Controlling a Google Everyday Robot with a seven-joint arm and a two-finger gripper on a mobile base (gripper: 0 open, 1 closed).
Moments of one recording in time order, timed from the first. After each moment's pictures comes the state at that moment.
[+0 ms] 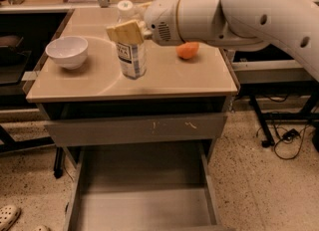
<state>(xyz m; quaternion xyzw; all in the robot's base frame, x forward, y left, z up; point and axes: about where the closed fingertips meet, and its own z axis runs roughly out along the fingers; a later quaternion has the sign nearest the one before) 0.577 0.069 1.010 -0.44 0.66 0.30 0.53</state>
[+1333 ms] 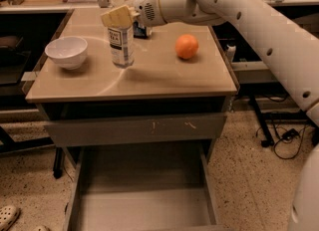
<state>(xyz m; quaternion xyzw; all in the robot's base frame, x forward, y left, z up) 0.686 0.104 0.986 -0.43 0.67 0.37 0.48</state>
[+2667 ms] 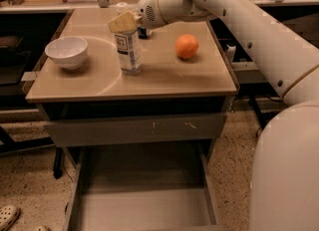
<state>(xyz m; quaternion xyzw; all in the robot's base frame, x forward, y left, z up) 0.724 0.099 0.942 -0.42 0.73 0.36 0.41</state>
